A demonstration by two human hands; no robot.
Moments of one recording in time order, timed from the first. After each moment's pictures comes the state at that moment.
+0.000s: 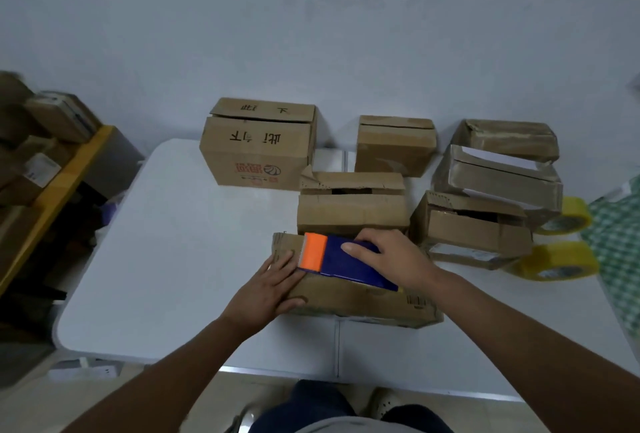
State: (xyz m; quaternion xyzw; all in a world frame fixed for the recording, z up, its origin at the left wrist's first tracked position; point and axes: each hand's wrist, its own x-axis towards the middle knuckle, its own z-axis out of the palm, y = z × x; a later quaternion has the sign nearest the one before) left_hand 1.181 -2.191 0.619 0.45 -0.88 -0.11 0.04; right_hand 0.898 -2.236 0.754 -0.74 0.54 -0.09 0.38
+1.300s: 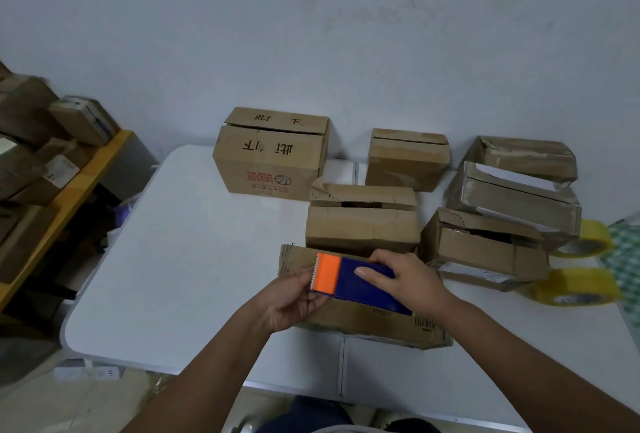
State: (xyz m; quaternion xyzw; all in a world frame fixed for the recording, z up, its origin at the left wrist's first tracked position) left_hand 1.113 -2.206 0.712 0.49 -0.09 -0.80 0.33; right_hand 0.887 -2.232 0.745 -0.75 0.53 -0.10 0.39
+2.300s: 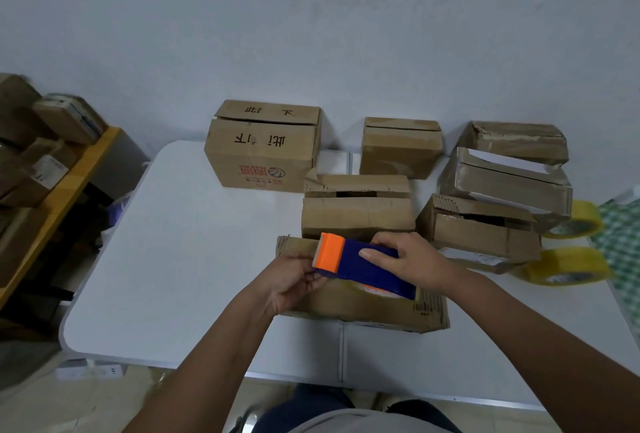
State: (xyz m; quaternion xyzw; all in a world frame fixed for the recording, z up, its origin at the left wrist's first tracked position) left_hand 1.109 -2.218 0.720 0.56 -0.17 -0.75 0.33; right_hand 0.876 -2.241 0.762 -0.71 0.52 -0.09 0.46
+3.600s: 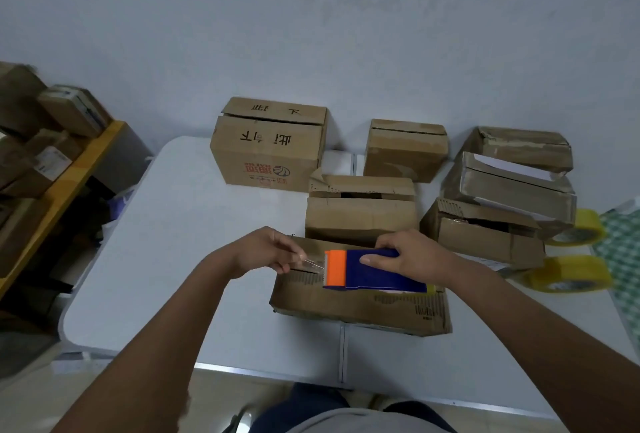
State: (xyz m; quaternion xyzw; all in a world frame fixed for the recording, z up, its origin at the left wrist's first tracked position) left_hand 1.181 -2.253 0.734 0.58 -0.53 -0.60 0.10; right_hand 0.883 -2.259 0.766 -0.77 0.51 0.03 0.39
